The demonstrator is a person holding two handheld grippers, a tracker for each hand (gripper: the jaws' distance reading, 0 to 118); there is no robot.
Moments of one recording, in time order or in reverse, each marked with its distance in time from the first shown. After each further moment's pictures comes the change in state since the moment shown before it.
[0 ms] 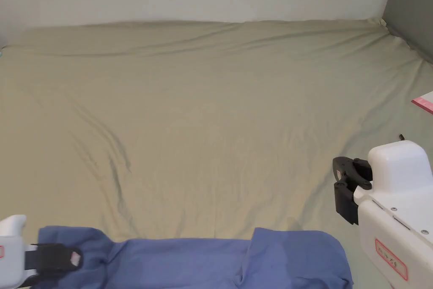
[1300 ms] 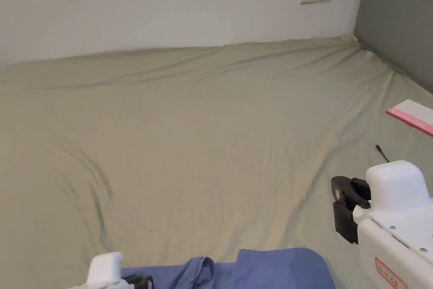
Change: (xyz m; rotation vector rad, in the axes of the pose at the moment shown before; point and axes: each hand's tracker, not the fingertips) left arm 0.102 -0.072 -0.117 0.136 0.113 -0.309; right arm 0.039 -0.010 0.008 0.001 -0.035 -0.072
